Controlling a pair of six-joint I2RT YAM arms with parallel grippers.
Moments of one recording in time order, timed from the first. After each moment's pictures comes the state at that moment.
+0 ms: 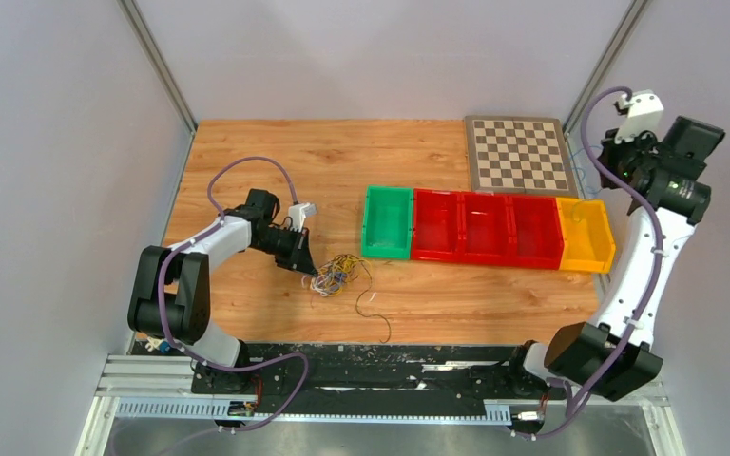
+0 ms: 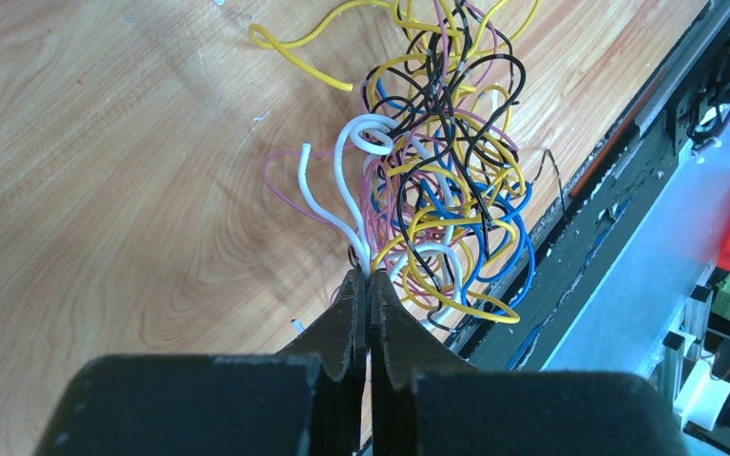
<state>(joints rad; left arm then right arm) -0.18 1.55 0.86 -0.60 0.77 0.16 -0.44 1.27 1.56 -0.81 -0.44 -0.45</state>
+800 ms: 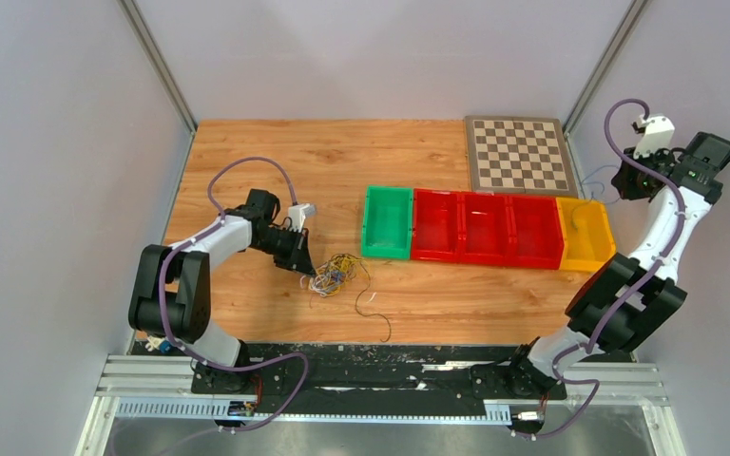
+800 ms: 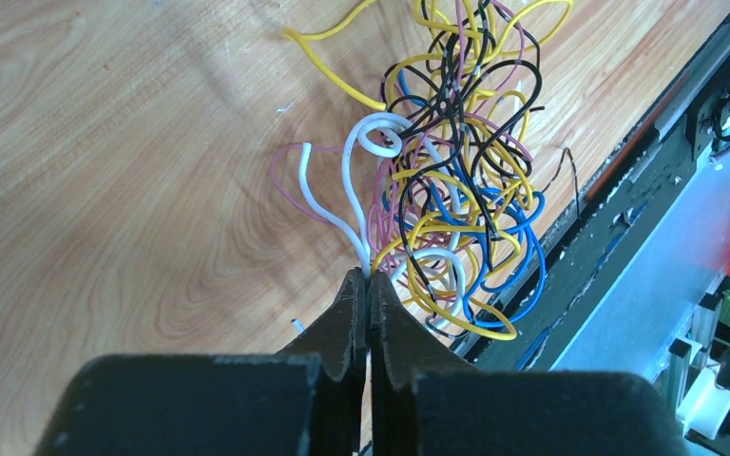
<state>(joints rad) -0.18 1.55 0.86 -0.61 0.73 0.15 -0.69 1.59 1.59 -0.72 -0.59 -0.62</state>
